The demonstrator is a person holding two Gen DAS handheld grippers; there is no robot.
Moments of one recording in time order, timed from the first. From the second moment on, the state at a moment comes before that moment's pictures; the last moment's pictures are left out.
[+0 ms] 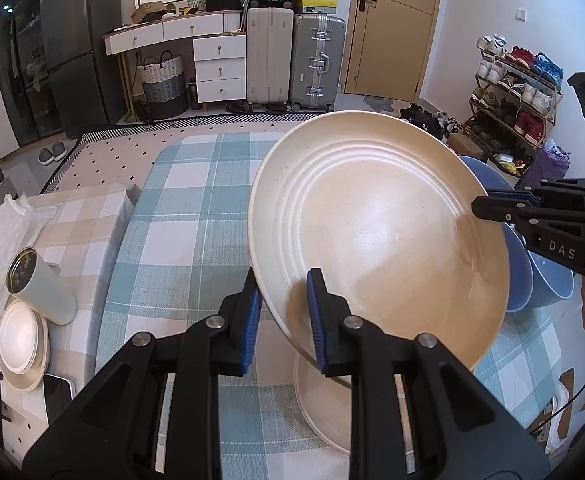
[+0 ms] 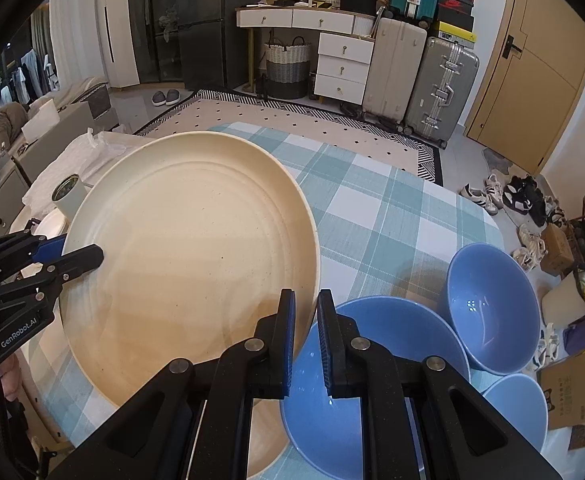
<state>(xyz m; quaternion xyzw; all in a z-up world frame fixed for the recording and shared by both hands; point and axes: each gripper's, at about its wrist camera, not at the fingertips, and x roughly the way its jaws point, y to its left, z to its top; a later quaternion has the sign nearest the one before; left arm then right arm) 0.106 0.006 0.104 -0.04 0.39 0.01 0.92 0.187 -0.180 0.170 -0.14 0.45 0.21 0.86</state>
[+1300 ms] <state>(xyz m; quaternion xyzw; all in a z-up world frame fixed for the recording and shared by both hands) 0.045 0.004 0.073 -0.05 0.39 -0.01 0.92 0.119 -0.186 0.145 -0.13 0.45 0.22 0.85</state>
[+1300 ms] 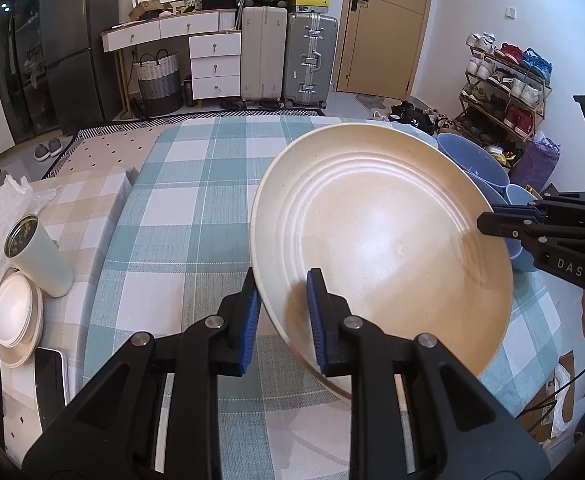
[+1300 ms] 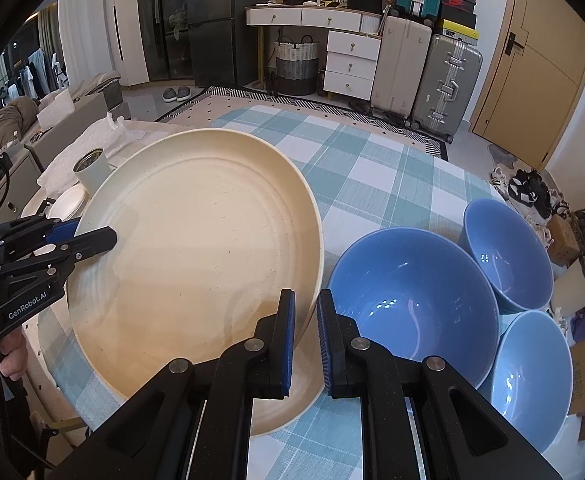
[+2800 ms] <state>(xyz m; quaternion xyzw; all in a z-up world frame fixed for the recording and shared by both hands) 0.077 -0.012 -0.007 -0.01 0.43 0.00 0.90 0.105 -0.205 0.079 -0.10 0.50 0.20 0.83</state>
